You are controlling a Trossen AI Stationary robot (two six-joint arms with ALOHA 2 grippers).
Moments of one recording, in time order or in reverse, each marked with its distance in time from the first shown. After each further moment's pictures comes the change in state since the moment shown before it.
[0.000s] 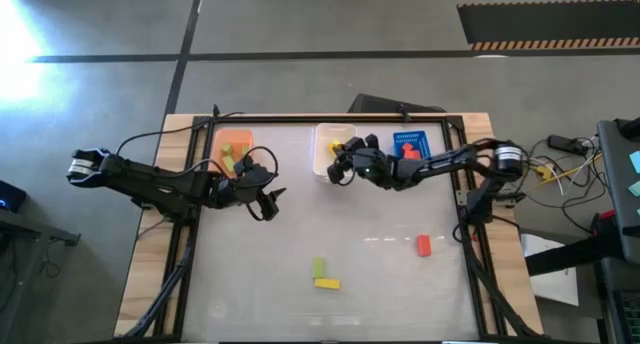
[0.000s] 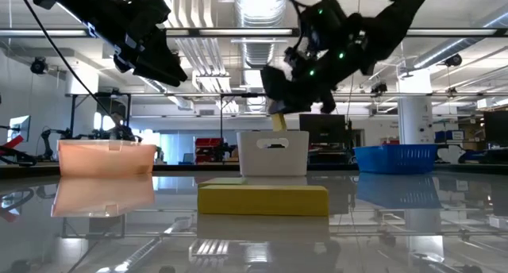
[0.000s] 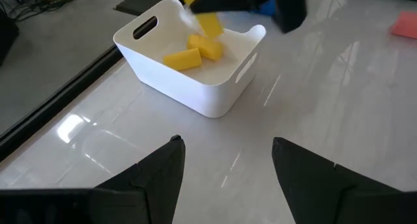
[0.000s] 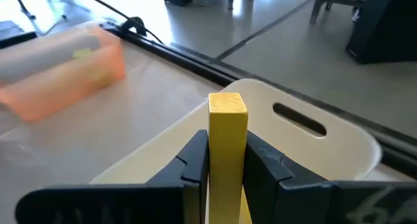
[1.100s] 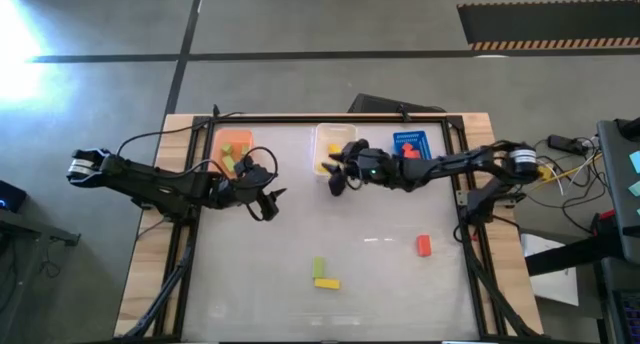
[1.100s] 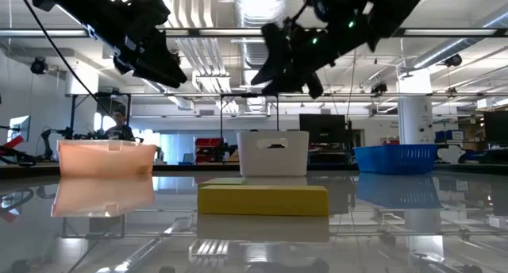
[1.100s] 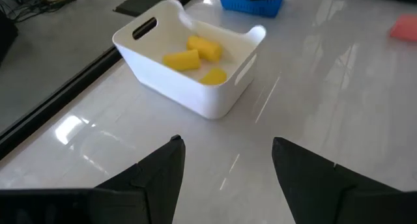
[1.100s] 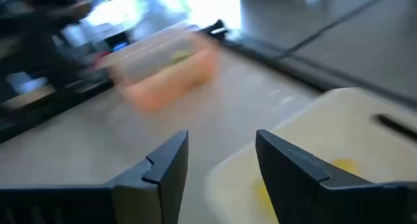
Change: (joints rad) left arm 0.001 0.000 -0.013 0.022 0.000 0.000; right arm 0.065 -0.129 0.042 -0.124 -0.273 0.051
